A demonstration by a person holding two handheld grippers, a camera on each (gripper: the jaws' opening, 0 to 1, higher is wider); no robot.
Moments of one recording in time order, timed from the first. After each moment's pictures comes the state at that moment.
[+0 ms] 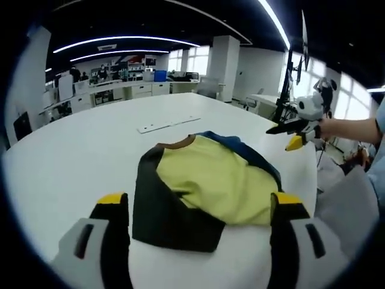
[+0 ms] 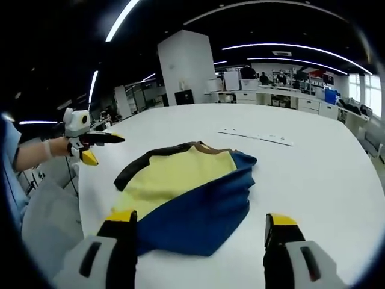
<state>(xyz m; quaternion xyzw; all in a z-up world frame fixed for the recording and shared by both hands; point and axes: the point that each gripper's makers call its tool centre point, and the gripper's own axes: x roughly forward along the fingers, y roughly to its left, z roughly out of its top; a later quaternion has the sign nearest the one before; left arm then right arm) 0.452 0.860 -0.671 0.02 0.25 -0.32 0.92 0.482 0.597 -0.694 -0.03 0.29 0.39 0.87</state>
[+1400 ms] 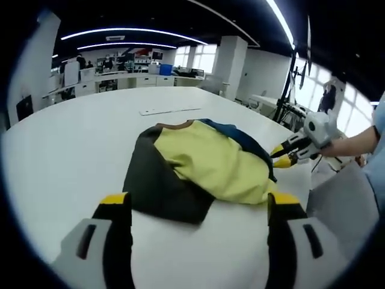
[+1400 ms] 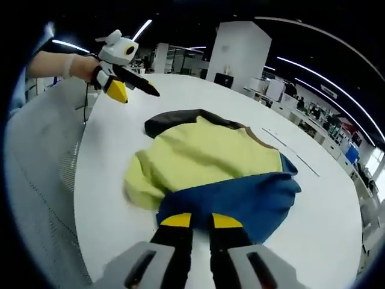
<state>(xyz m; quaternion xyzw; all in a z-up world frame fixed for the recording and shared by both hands) 0.411 0.866 -0.697 -0.01 0.27 -0.30 0.91 0.418 0.651 -0.747 -0.26 0.24 0.45 0.82</state>
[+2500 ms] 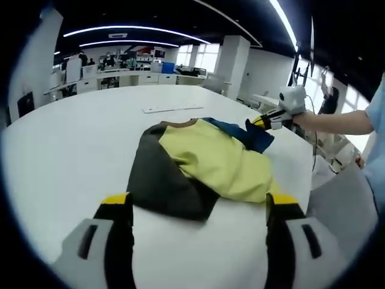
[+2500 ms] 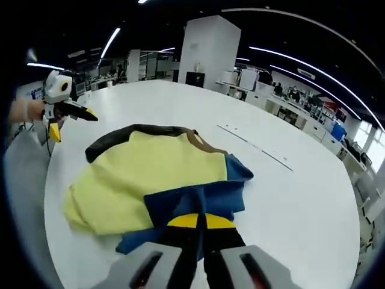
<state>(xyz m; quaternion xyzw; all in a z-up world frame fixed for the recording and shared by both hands) 0.413 0.878 -0.699 -0.02 0.28 -0.30 0.91 0.549 0.619 -0.727 -0.21 0.28 0.38 0.85</state>
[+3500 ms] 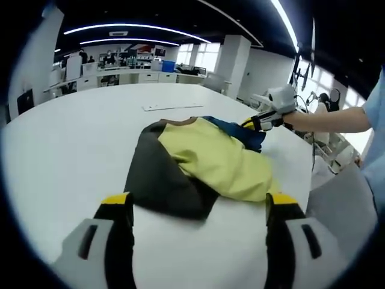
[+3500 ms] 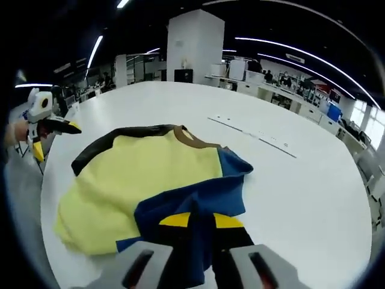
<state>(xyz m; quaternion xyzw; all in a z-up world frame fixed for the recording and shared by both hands) 0.412 0.876 -0.703 -0.02 0.28 -0.30 0.91 0.563 0.621 -0.733 -0.14 0.30 0.35 0.87</state>
